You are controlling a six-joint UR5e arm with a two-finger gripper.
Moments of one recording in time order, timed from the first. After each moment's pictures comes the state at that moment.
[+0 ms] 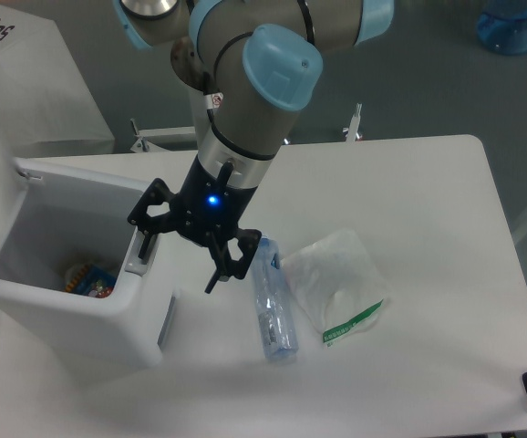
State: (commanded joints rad) arm 2.38 -1.81 -1.47 -1.19 1.00 0.64
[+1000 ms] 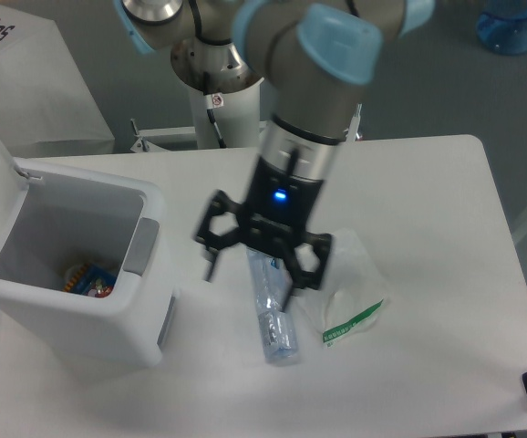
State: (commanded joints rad) arm 2.58 -1.92 -1.41 -0.97 1.06 0.82
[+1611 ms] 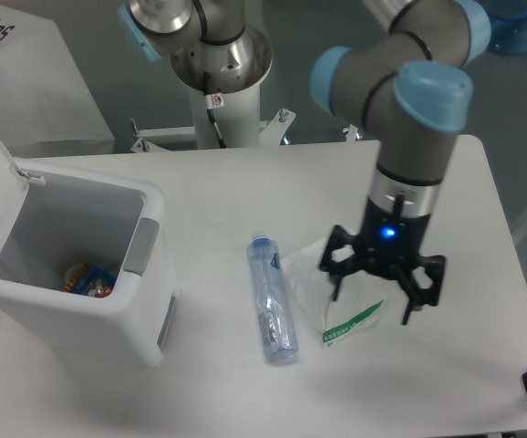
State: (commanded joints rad) arm 2.69 -2.01 -1.41 -1.07 1.35 1.30
